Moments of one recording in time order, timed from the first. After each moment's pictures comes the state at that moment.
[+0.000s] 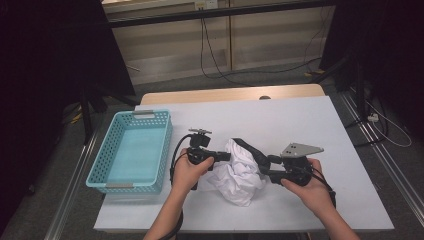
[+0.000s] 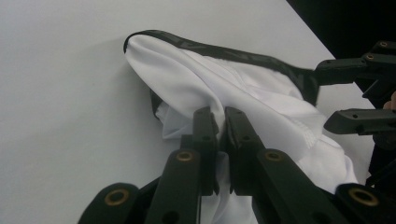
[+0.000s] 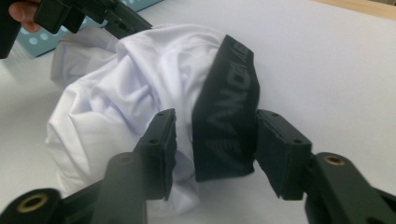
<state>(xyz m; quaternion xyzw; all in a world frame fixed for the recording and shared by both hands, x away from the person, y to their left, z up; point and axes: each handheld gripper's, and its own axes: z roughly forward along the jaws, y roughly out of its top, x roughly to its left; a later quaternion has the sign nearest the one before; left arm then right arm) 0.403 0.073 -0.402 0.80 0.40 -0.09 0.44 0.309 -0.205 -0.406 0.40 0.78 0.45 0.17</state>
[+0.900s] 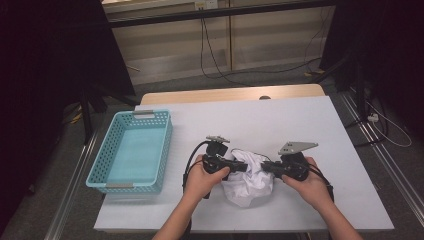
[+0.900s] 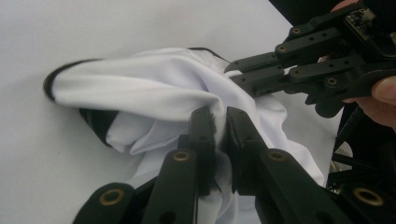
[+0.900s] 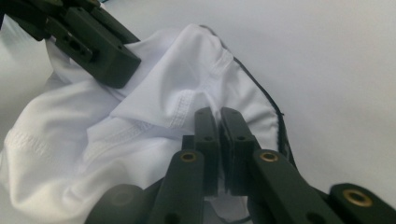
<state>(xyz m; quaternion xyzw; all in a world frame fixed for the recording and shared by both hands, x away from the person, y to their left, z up) 0.379 0.033 -0.406 0.83 0.34 -0.11 0.42 0.326 -0.215 -0.427 0.40 0.80 0.43 0.12</state>
